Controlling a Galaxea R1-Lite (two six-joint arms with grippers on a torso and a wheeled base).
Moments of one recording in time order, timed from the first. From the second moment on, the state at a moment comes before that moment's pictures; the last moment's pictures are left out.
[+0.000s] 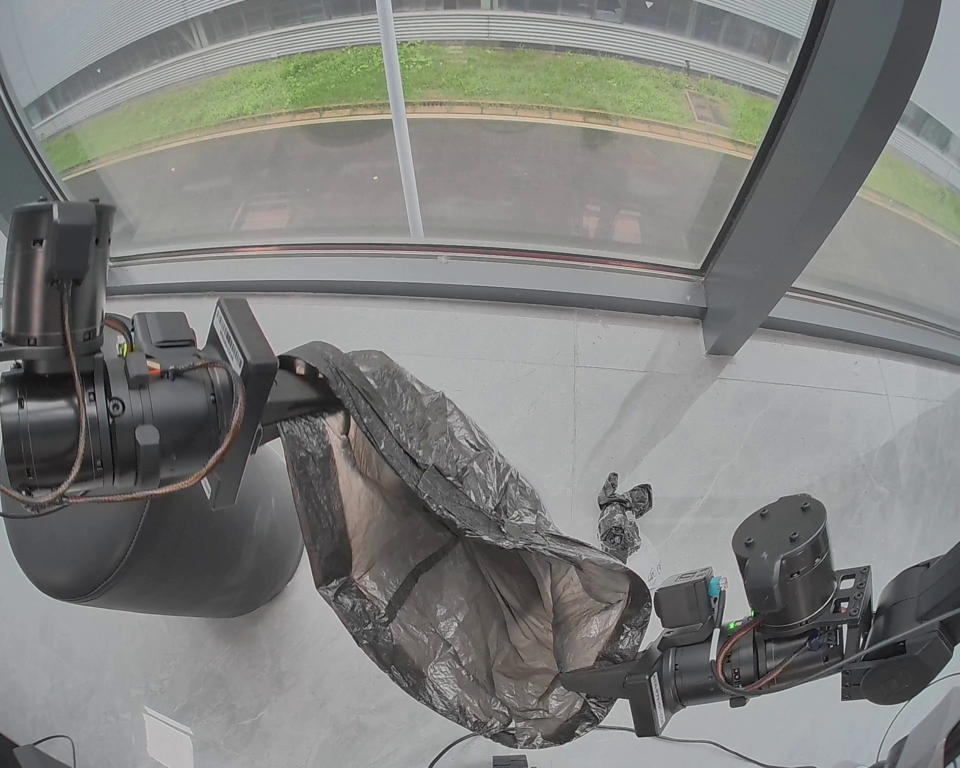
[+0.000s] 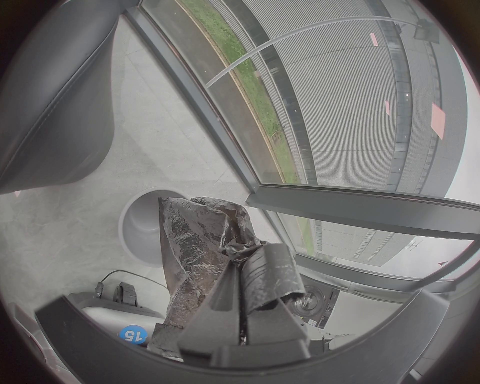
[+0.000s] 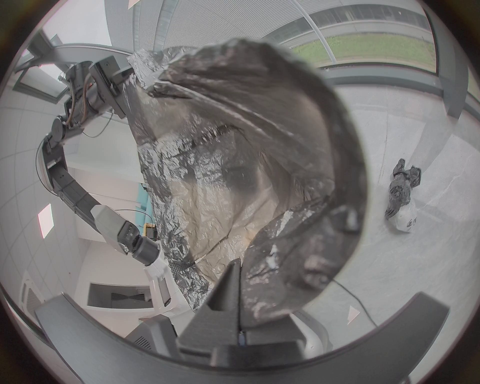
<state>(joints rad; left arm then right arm) -0.56 1.41 -1.05 0.02 -0.18 -1.08 0.81 1.69 -0.47 -0.60 0.31 0.35</state>
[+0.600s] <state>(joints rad) -0.52 1.41 -0.96 0.01 -0.18 -1.09 0.79 1.73 -0.48 -0.61 0.36 0.41</state>
